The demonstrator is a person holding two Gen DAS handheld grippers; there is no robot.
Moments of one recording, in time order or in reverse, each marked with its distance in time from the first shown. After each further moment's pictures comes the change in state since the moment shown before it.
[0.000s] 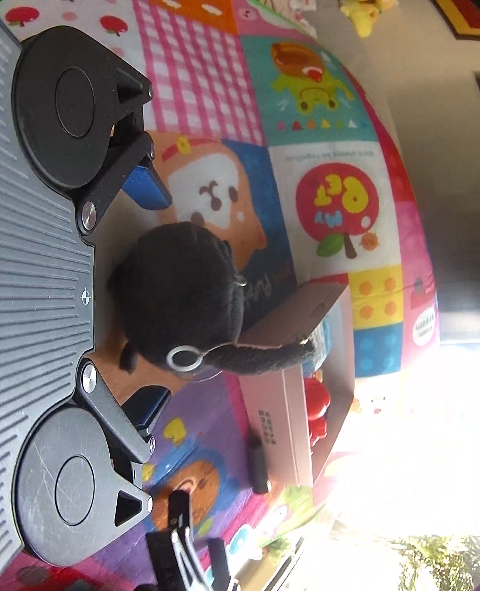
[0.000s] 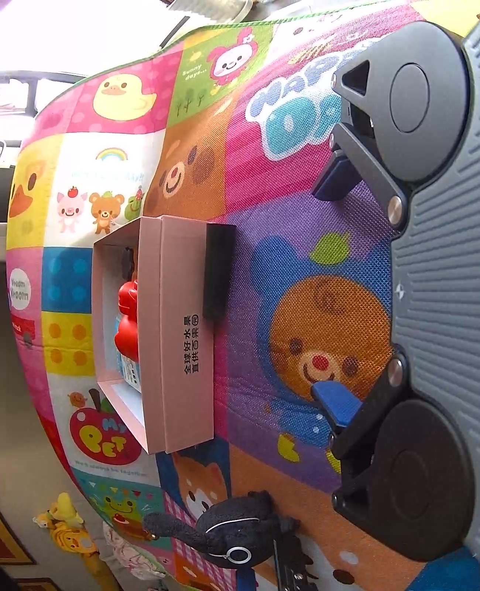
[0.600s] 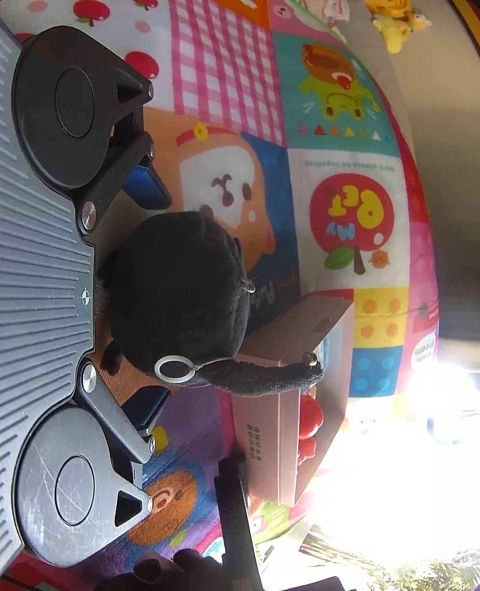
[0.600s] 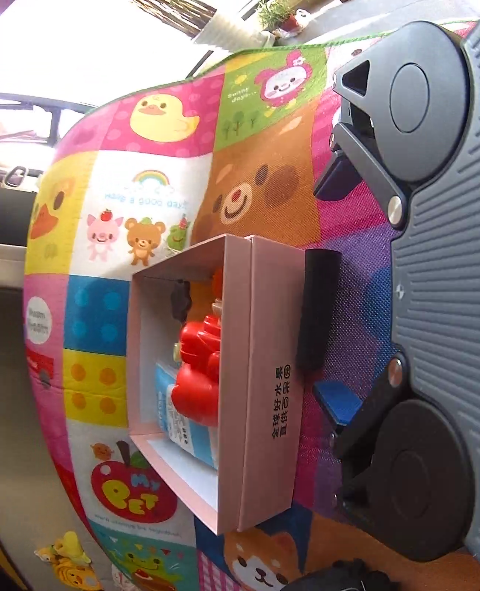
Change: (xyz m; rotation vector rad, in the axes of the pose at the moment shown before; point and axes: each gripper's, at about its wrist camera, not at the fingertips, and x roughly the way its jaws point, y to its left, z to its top) left arm 0.016 0.007 -0.006 -0.113 -0.006 -0.016; right arm 0.052 0.000 0.061 0.001 -0.030 -0.149
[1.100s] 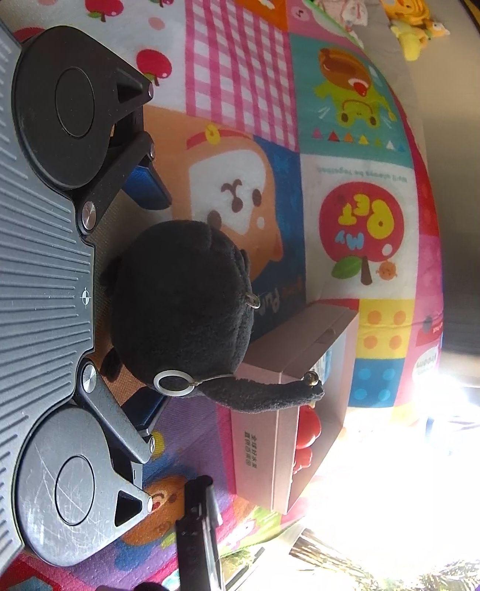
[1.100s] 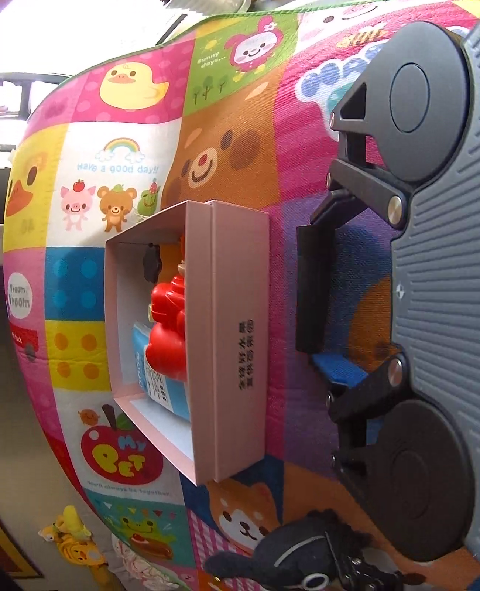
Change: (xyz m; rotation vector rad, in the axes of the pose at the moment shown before) left arm 0.002 0.006 0.001 -0.044 0.018 -0.005; right arm -0.026 -0.001 -0.018 0.020 0.052 0.153
